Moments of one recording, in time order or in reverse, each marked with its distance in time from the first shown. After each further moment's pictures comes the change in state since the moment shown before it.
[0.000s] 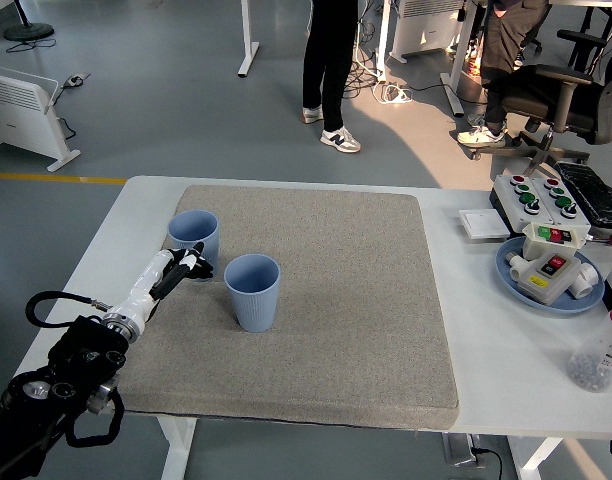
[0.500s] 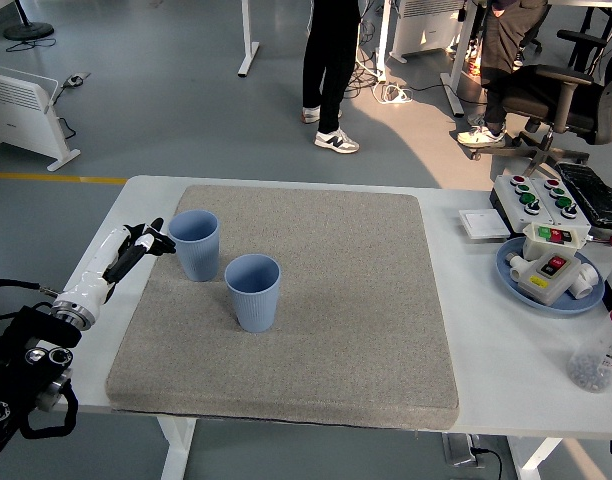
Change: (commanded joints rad) left arm 0.210 0.139 -0.465 -0.373 0.383 -0.011 0.101; right arm 0.003 -0.004 0.006 0.000 0.006 -0.006 0.001
